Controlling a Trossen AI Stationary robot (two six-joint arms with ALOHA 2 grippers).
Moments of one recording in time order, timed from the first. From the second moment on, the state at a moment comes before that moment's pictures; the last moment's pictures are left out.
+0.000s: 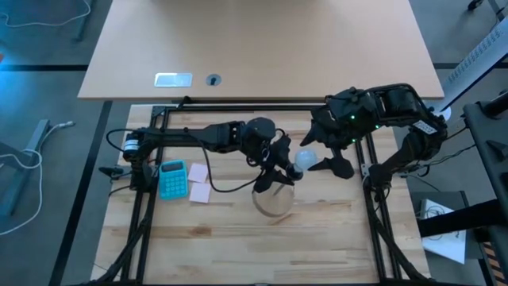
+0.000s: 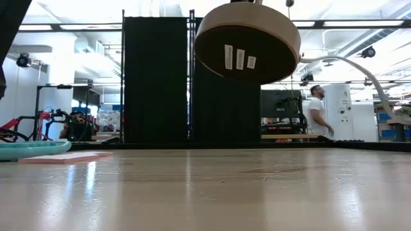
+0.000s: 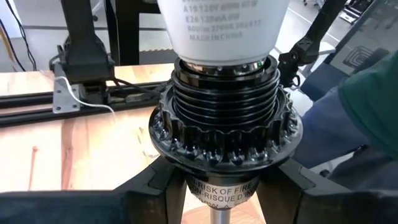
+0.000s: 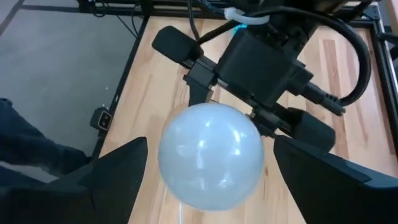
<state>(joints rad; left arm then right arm) 0.04 1.86 1.80 -0.37 0.50 0.01 0.05 1.51 2.22 -1.47 -0.18 -0.05</state>
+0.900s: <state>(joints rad) 0.04 1.82 1.80 -0.34 0.01 -0.01 0.05 1.51 2.22 -1.46 0.18 0.42</state>
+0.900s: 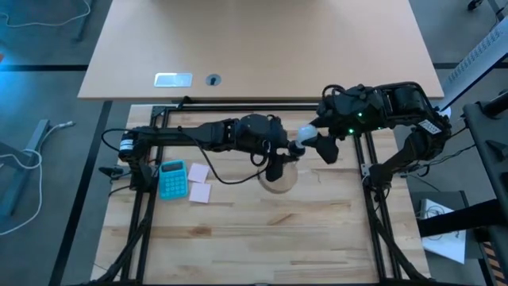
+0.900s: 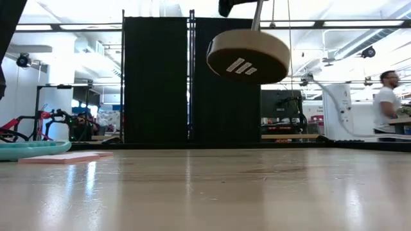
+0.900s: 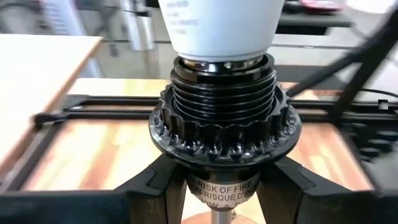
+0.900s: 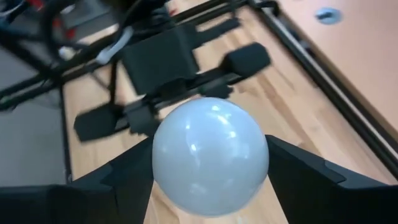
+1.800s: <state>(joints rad) 0.02 1.87 1.74 -0.24 -0.33 0.03 0.01 1.46 2.30 -1.52 0.29 0.73</state>
